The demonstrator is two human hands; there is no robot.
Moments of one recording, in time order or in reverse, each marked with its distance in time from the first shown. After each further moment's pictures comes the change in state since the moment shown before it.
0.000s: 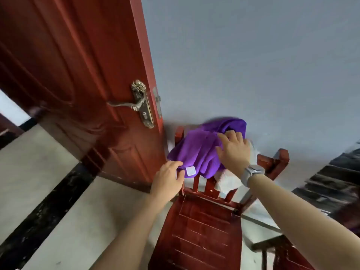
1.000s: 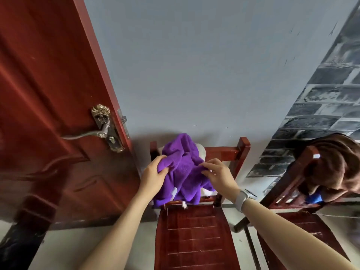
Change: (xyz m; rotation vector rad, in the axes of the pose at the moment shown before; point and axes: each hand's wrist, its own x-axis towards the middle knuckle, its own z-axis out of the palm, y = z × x) left_hand 0.057 -0.009 -0.023 -0.458 -0.093 0.220; right_hand -0.079 -0.022 0.005 0.518 0.027 0.326
